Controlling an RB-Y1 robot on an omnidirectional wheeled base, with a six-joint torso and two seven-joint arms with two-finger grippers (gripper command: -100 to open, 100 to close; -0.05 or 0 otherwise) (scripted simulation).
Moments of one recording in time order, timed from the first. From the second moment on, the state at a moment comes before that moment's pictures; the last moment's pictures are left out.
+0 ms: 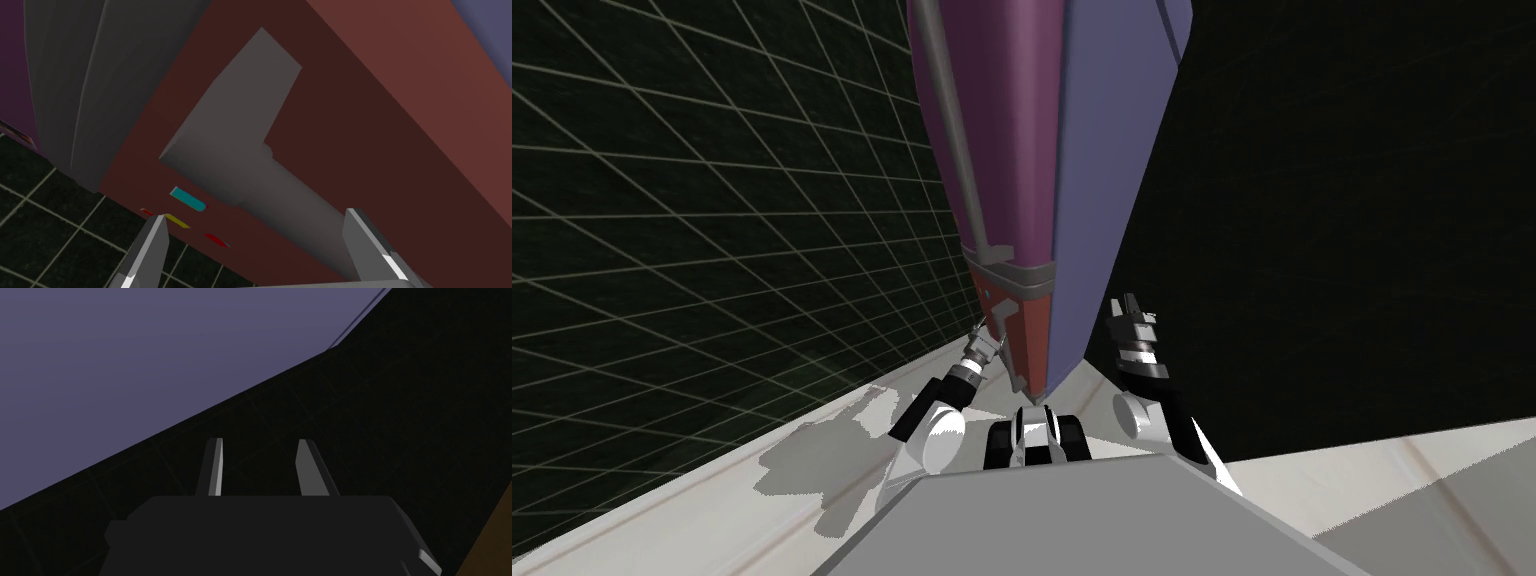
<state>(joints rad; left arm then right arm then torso) 0.43 0.05 -0.22 -2.33 0.61 0.40 0.15 0.46 0.01 0.02 -2.23 -0.11 -0.42 -0.08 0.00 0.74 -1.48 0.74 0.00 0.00</state>
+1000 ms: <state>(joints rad) 0.34 -0.04 -0.27 -2.25 0.56 0.40 0.24 0.46 0.01 0.02 -2.23 -0.11 -0.42 -0.08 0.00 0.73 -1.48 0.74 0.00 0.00</state>
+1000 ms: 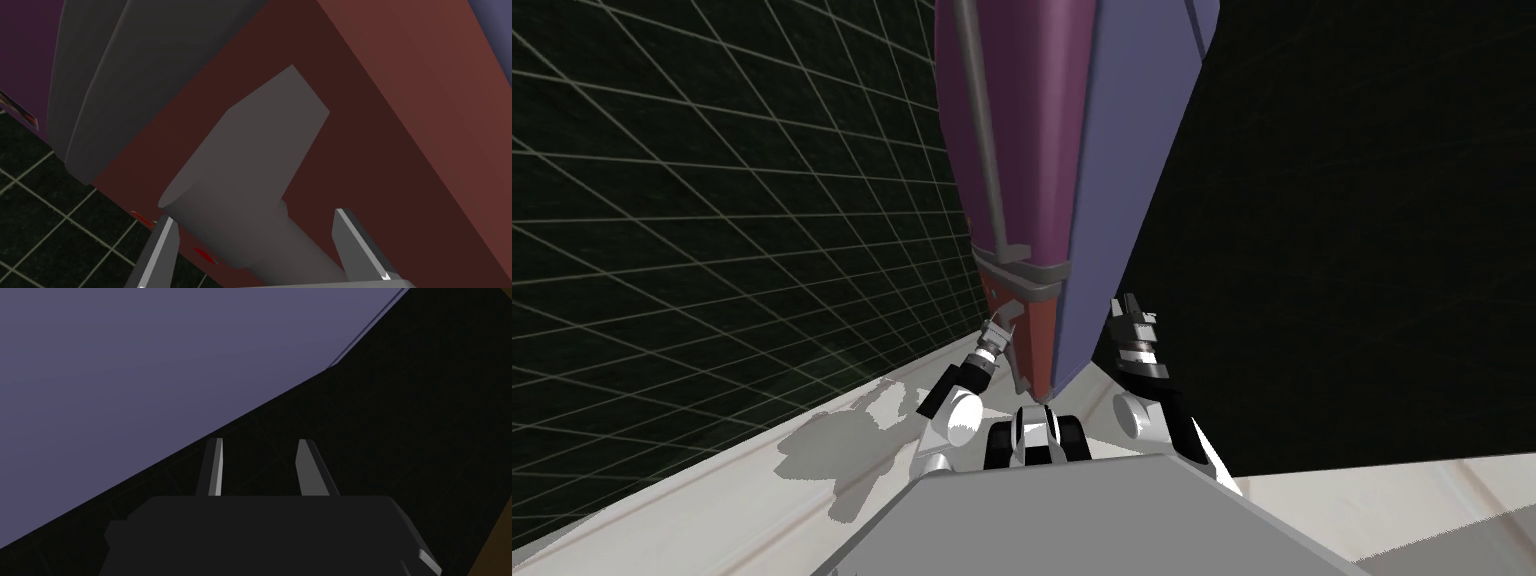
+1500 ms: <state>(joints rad) 0.22 -0.04 -0.32 -2.12 0.50 0.38 0.37 0.46 0.01 0.02 -2.23 -0.11 -0.42 -0.08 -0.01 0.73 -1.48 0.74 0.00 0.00</state>
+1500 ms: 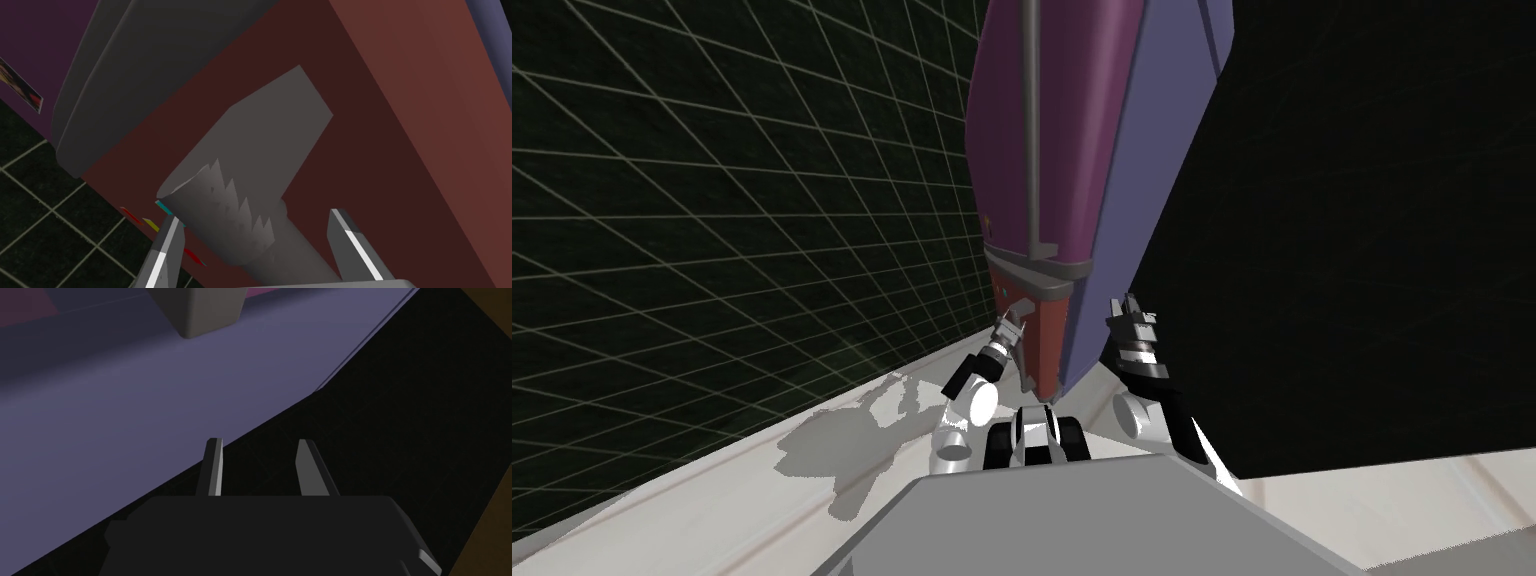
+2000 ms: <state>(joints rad) 0.07 -0.03 -0.40 -1.97 0.42 0.32 0.51 0.46 0.01 0.02 -2.23 -0.11 -0.42 -0.08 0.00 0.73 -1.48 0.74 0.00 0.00</state>
